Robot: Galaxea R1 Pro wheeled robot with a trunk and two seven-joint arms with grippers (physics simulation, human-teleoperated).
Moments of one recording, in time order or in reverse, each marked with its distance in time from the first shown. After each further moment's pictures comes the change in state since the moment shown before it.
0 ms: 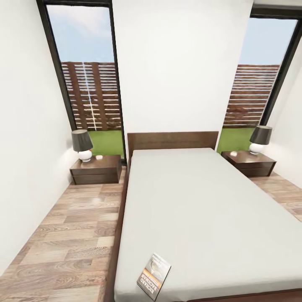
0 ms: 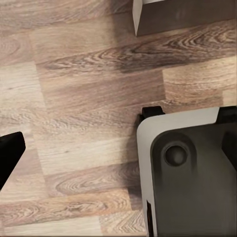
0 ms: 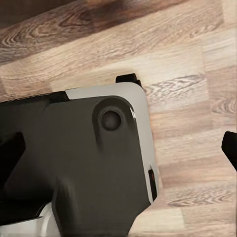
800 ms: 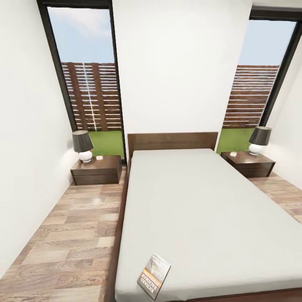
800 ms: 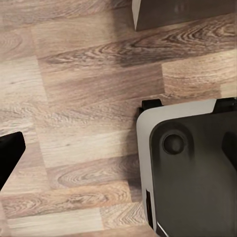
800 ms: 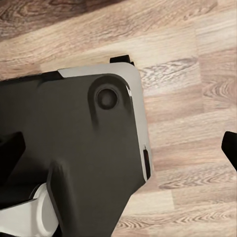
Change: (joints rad) left arm 0.011 -0.001 -0.002 0.000 -0.001 -0.004 0.003; right arm 0.000 0.037 0.001 0.038 0.042 -0.013 -0.101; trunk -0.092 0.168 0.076
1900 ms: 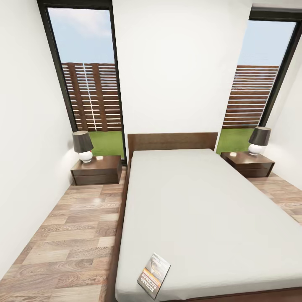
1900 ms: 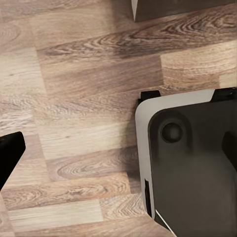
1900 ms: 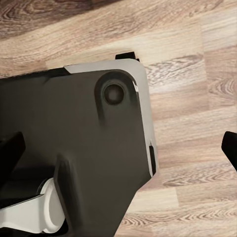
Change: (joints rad) left arm 0.018 0.000 0.000 -0.001 0.000 0.000 0.001; right arm 0.000 0.013 0.000 0.003 -0.001 -0.002 -0.001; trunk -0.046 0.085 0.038
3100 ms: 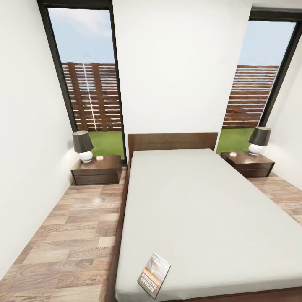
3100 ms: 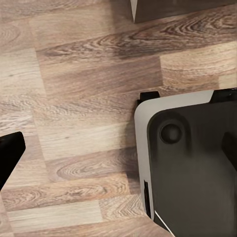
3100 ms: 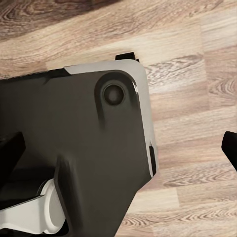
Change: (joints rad) left arm 0.000 0.000 0.000 -0.004 0.001 0.001 -0.001; right arm 0.000 -0.001 -0.002 -0.001 -0.003 0.000 0.000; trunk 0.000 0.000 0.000
